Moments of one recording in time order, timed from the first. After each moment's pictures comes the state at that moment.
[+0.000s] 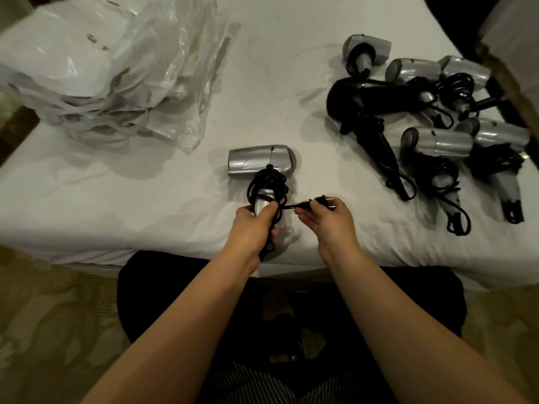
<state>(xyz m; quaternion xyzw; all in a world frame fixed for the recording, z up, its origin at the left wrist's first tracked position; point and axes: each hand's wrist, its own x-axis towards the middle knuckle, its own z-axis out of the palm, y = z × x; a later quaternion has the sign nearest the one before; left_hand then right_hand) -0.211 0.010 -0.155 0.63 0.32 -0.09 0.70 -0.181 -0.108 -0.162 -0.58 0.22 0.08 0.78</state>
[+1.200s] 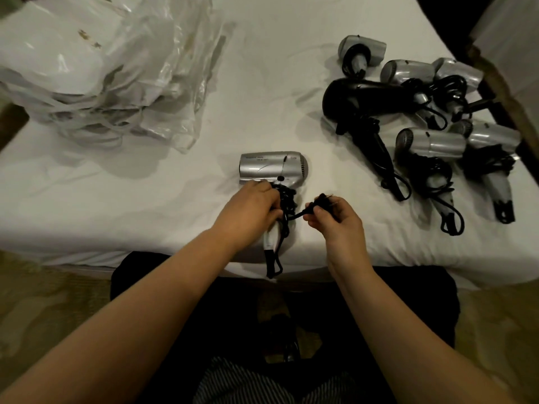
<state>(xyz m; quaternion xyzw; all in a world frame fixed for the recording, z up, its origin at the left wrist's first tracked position) -0.187 0.034 -0.141 0.97 -0.14 0.00 0.20 -0.206 -0.125 -0.150 -0.66 0.11 0.03 0.74</state>
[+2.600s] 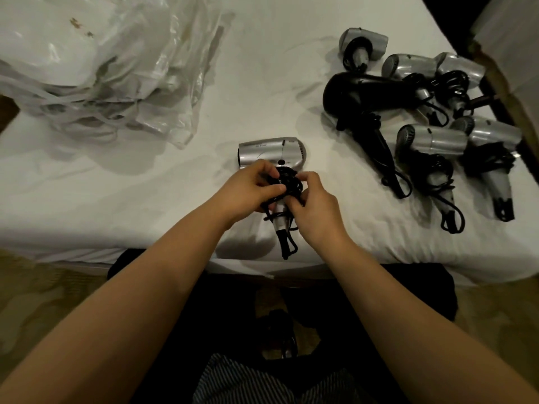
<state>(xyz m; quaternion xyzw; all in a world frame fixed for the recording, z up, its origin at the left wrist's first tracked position) -0.173 0.037 -0.117 0.80 0.06 -0.14 0.58 -0.182 -0.101 -0.134 -0.90 -0.03 0.07 0.43</state>
